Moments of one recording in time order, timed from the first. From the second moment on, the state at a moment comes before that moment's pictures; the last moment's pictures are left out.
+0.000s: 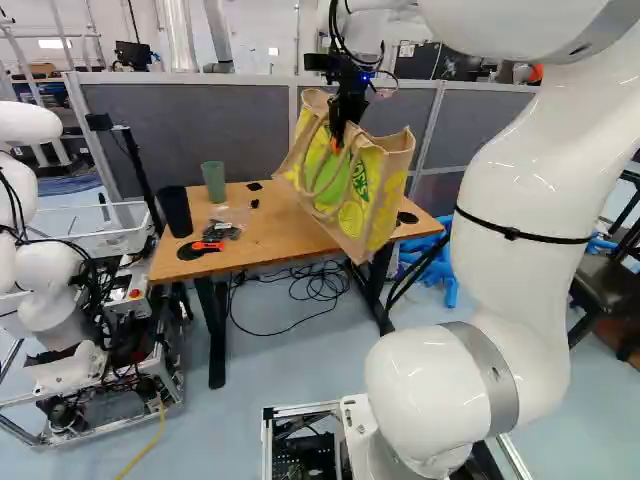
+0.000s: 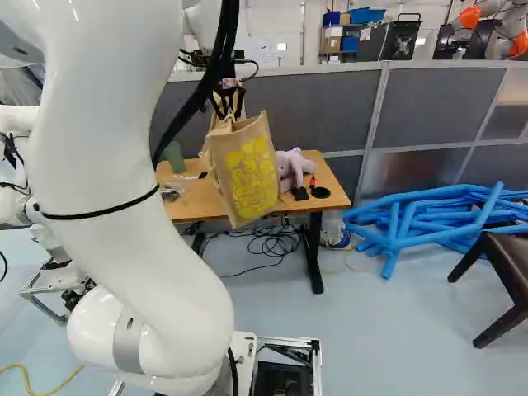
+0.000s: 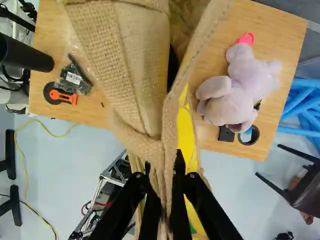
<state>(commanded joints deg) 2.1 -10.8 -86.0 5.1 -62.8 -21.1</state>
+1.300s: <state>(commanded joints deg) 4.4 -21.3 -98.7 7.9 -63.9 -21.1</state>
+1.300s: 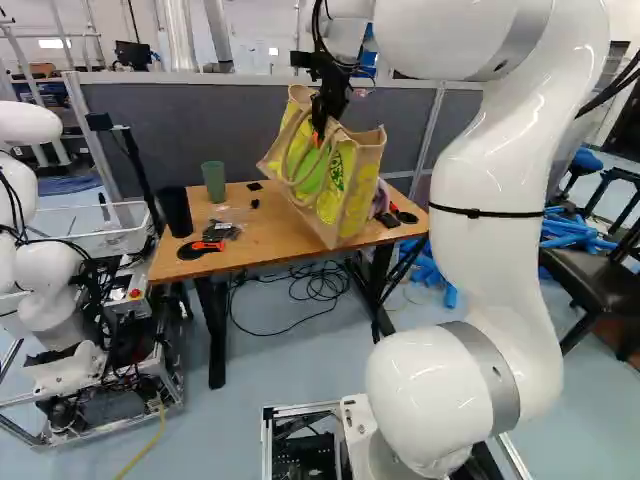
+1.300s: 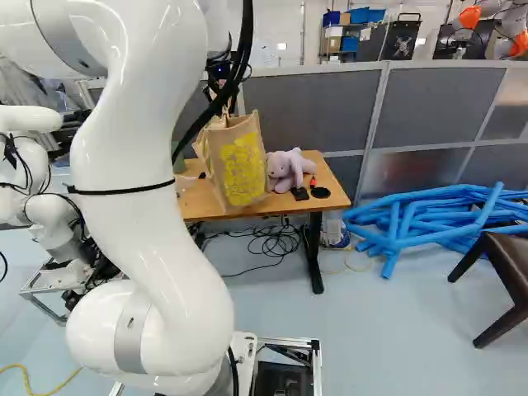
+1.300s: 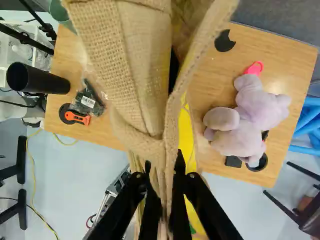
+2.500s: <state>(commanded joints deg) 8.3 -32.0 -113.1 7.8 -67.5 -0.6</state>
